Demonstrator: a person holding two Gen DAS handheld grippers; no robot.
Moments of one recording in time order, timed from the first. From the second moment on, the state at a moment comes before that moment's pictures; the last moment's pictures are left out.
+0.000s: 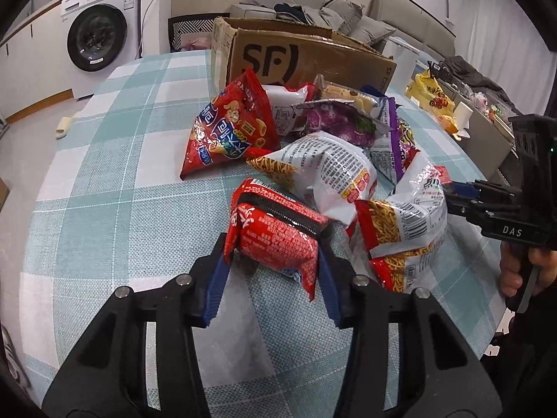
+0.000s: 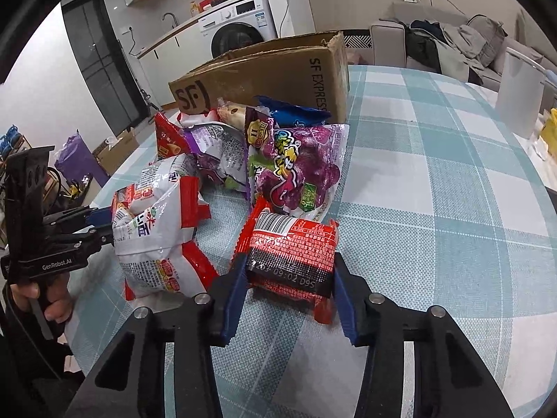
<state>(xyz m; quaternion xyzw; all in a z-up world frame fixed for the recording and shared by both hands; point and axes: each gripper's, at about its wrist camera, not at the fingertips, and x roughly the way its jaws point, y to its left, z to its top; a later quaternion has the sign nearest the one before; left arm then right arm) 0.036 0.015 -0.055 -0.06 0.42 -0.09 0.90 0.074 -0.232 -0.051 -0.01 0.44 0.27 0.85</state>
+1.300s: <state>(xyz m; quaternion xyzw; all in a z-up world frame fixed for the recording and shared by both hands) 0.041 0.008 -0.059 -0.03 0.42 -0.09 0.90 0.061 -0.237 -0.040 -0.01 0.42 0.28 0.86</state>
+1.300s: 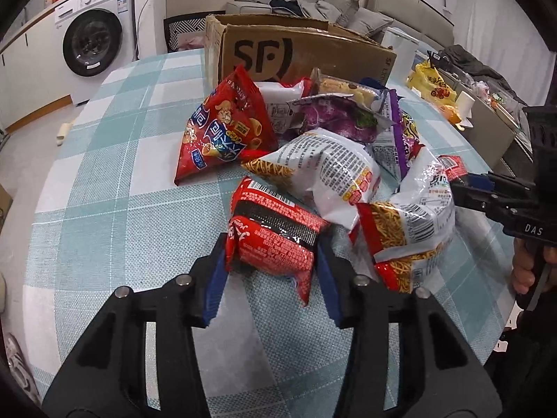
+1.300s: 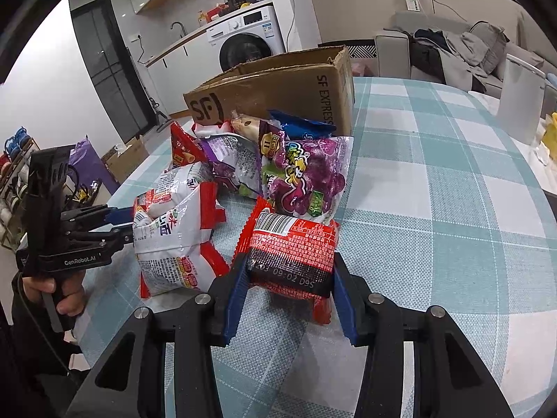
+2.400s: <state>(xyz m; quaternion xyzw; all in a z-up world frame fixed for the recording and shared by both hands) 0.026 0.019 0.017 -0.07 0.32 -0.06 0.94 0.059 -0.230 0.024 0.01 0.34 0.30 0.89</state>
